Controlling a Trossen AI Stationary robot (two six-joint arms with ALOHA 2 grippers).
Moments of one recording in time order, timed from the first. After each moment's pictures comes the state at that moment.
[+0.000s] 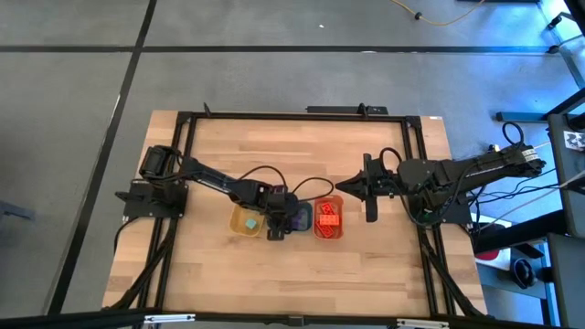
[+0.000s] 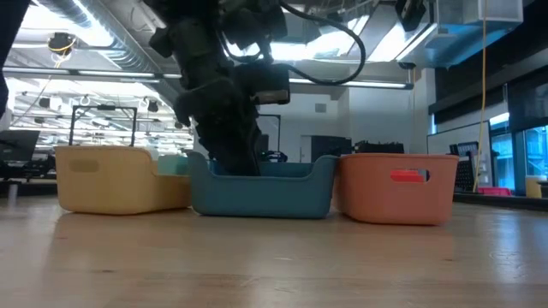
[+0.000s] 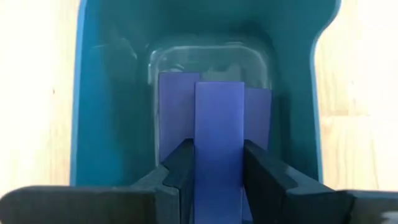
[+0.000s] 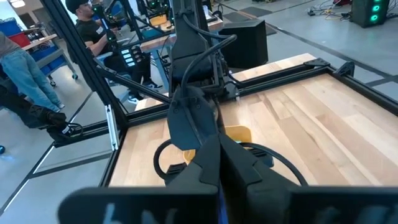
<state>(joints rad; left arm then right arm) -0.12 1.86 1.12 -0.28 -0.04 -0.09 0.23 0.96 0.78 -0.02 0.24 0.34</state>
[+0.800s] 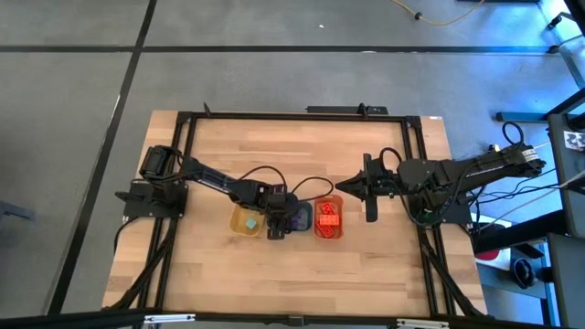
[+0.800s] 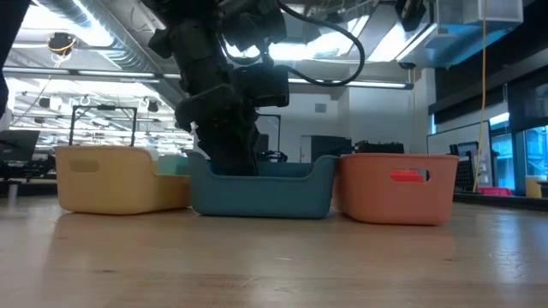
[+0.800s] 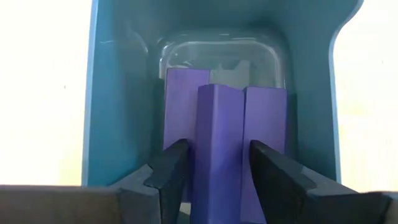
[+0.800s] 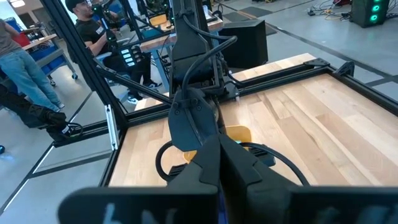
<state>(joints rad) -0.12 1.86 1.12 -0.28 -0.07 -0.10 0.23 0.96 0.78 -0.02 0.24 0.34</state>
